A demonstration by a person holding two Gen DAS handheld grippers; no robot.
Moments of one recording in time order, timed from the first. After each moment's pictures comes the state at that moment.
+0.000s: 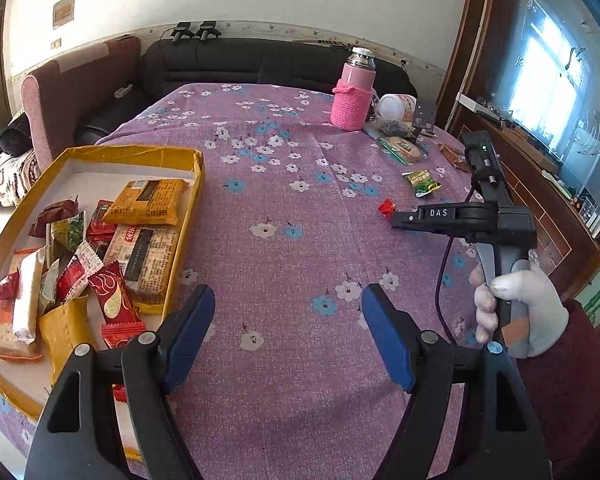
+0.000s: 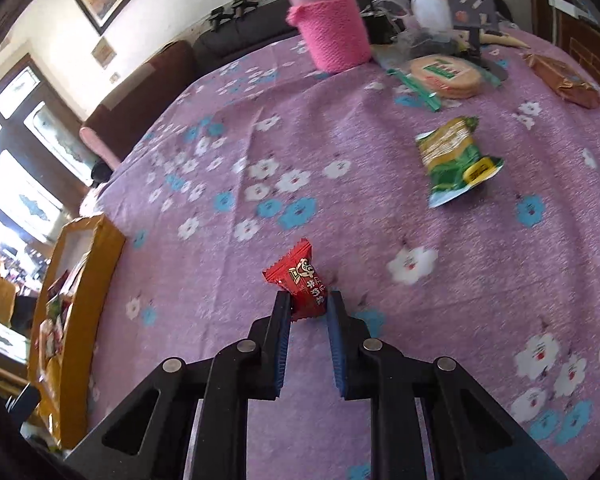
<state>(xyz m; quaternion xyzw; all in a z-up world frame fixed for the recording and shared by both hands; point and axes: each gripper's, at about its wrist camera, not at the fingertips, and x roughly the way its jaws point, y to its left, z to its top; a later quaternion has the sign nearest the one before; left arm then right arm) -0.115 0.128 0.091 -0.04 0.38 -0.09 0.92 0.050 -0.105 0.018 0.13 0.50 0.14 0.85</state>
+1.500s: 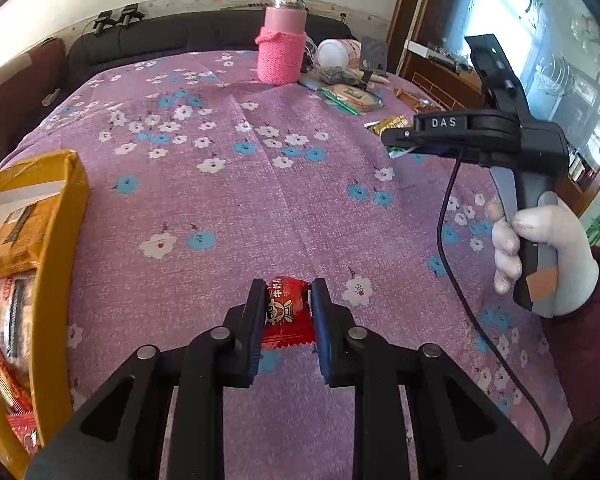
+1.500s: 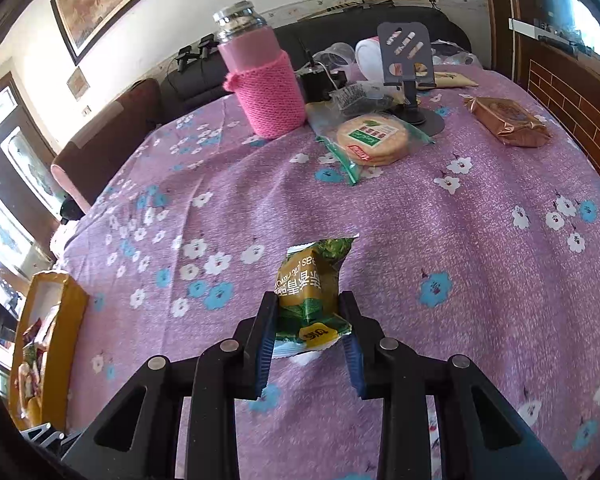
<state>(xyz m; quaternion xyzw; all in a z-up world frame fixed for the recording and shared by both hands) -0.053 0.071 0.051 0.01 0.42 -0.19 0.89 0.068 -0.152 0.046 0.12 0.44 0.05 0.89</state>
